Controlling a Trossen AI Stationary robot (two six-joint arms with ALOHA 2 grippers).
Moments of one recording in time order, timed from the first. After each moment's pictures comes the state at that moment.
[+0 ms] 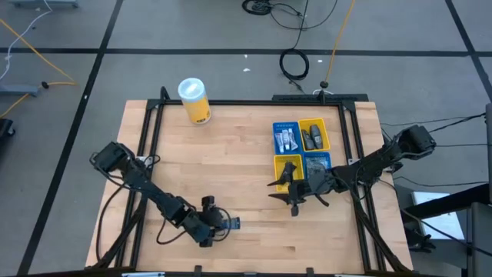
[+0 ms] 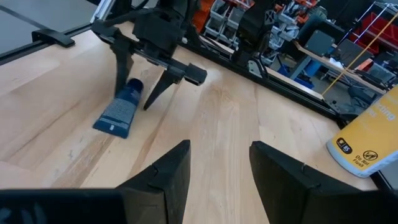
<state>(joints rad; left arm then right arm) -0.66 1.80 0.79 0.08 -0.36 -0.54 0.36 1.39 0.50 0.62 0.31 -0.33</state>
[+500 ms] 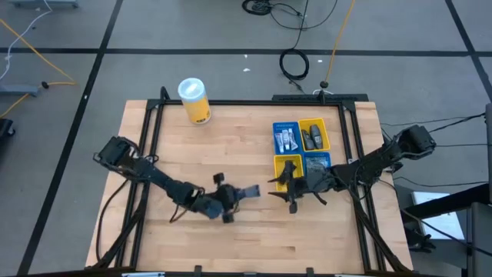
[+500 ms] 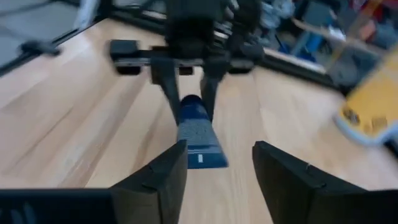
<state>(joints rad) -0.46 1.79 0.79 0.32 -0.64 -0.29 0.33 1.39 0.50 0.59 0.31 -0.22</state>
